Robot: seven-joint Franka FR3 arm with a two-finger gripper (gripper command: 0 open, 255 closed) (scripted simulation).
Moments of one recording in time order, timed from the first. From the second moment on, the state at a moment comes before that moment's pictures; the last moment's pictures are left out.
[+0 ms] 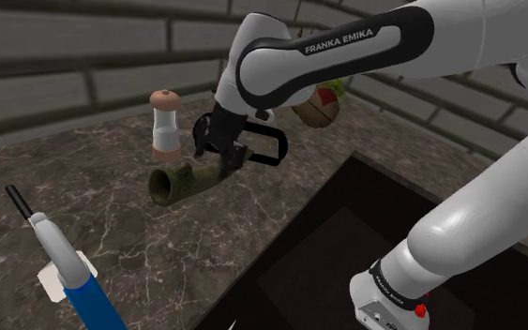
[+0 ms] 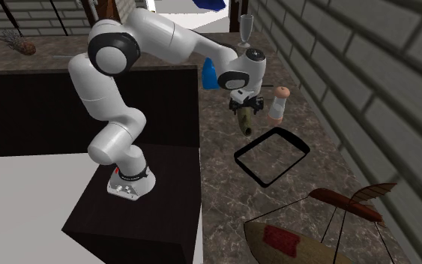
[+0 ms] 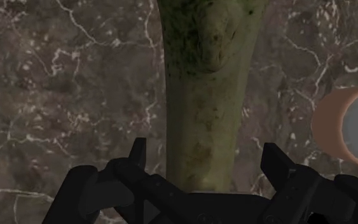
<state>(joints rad) -0.25 -0.04 0.69 -2.21 0.33 2.27 1.73</state>
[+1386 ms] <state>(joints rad) -0.24 0.01 0.70 -2.23 0.30 2.34 1.76</state>
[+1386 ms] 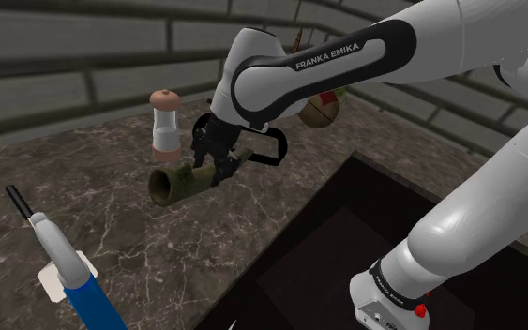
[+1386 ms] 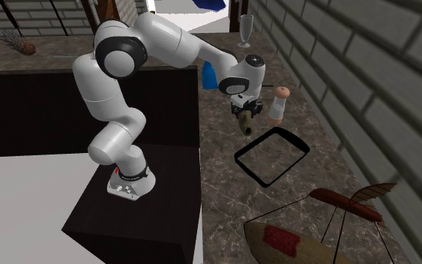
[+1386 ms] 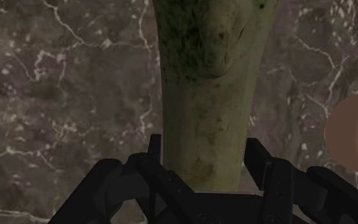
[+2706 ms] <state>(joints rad) -0.25 -0.12 0.67 -2.08 0.35 2.07 1.76</state>
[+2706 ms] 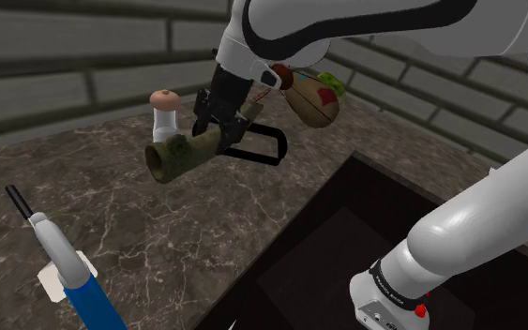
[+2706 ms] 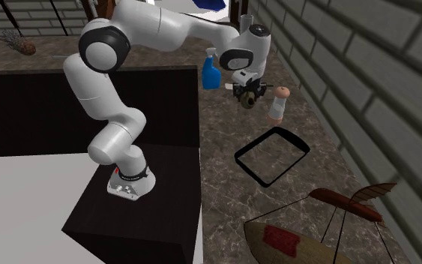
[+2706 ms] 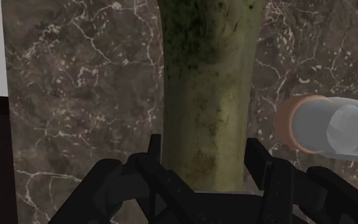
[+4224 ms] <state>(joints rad) -0.43 0.07 0.48 -1.84 0.24 1.92 1.46</state>
